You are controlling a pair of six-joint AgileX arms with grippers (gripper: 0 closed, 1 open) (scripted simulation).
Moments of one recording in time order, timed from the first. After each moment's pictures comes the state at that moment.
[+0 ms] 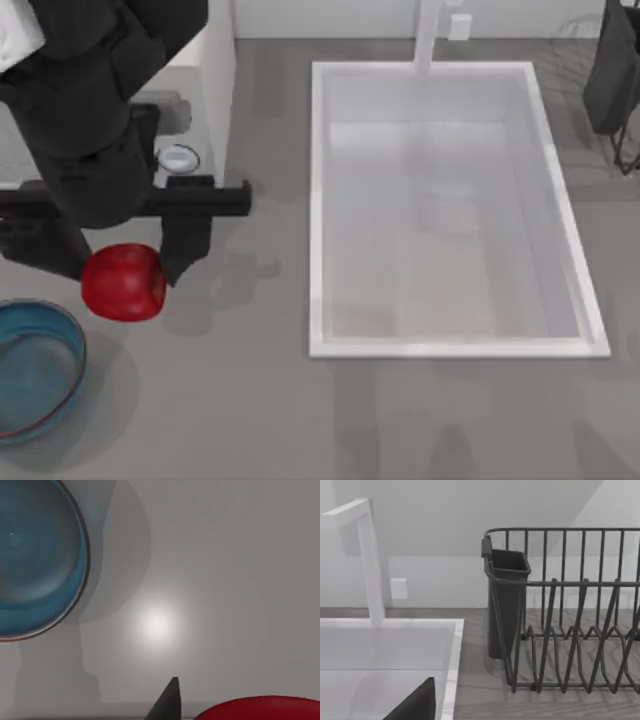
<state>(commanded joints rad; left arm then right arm) -0.54 1.60 1.49 -1.46 0.00 -0.52 0.00 0.00 0.00 0.00 0.00 0.00</state>
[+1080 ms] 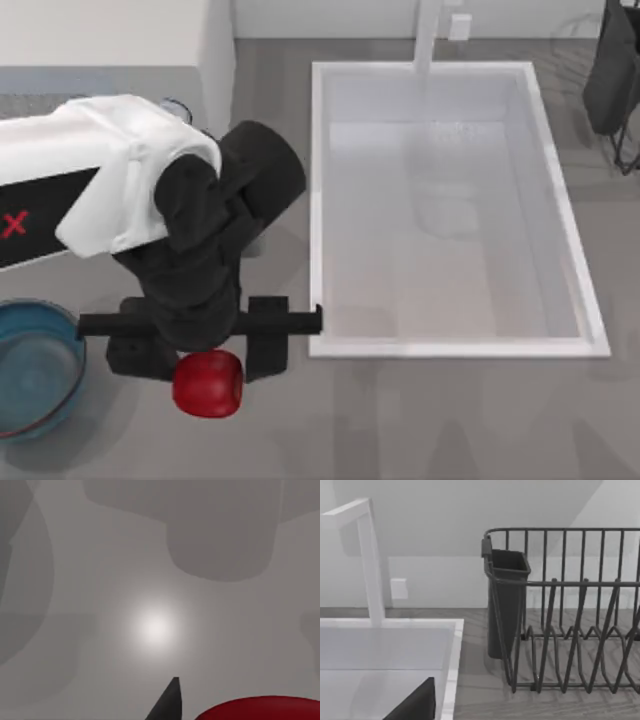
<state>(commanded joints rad) -0.70 1.65 1.11 -1.02 0.00 -0.68 0.00 0.00 0.00 0.00 0.00 0.00</state>
